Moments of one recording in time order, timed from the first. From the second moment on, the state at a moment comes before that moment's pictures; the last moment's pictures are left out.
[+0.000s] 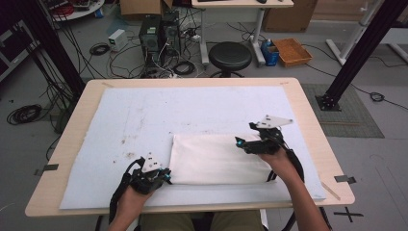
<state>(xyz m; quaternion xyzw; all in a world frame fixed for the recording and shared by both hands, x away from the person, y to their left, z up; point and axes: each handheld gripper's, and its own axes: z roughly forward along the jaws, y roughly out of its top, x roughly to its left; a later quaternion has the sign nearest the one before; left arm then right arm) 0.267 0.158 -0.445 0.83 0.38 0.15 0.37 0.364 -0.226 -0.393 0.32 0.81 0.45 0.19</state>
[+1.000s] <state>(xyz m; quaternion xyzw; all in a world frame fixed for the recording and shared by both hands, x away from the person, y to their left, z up) 0.281 0.174 -0.448 0.82 0.39 0.07 0.41 0.444 -0.003 -0.429 0.18 0.94 0.29 0.07</state>
